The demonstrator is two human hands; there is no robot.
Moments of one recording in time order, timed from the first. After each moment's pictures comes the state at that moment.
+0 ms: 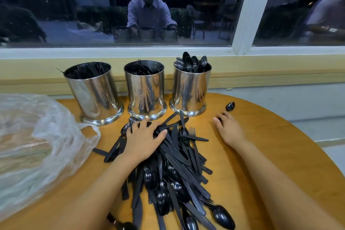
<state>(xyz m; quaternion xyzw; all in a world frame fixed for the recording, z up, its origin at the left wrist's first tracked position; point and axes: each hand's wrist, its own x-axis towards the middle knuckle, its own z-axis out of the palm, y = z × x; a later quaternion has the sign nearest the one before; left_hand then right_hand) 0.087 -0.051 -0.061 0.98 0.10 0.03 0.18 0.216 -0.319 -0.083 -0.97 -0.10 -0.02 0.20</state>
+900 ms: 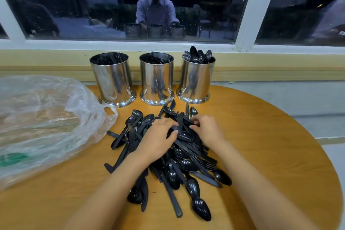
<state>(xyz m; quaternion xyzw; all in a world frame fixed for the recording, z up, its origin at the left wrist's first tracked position) 0.002 -0.083 -0.046 0.95 -0.03 0.09 0.30 0.095 -0.248 -0.050 -0.95 -0.18 -0.02 0.25</state>
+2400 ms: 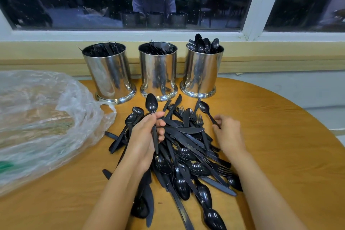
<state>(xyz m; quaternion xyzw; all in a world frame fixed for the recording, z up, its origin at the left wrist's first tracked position) -0.008 -0.070 -0.037 0.52 0.17 0.10 0.83 0.099 -0.268 -0.078 -0.95 -0.04 -0.09 0.29</state>
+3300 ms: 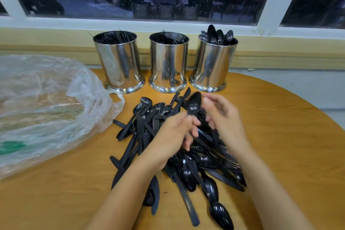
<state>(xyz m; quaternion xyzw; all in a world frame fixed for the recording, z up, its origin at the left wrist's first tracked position) -0.025 -0.101 -0.023 0.73 0.03 0.01 0.68 0.040 -0.233 -0.017 -0.74 -0.17 0.00 0.65</state>
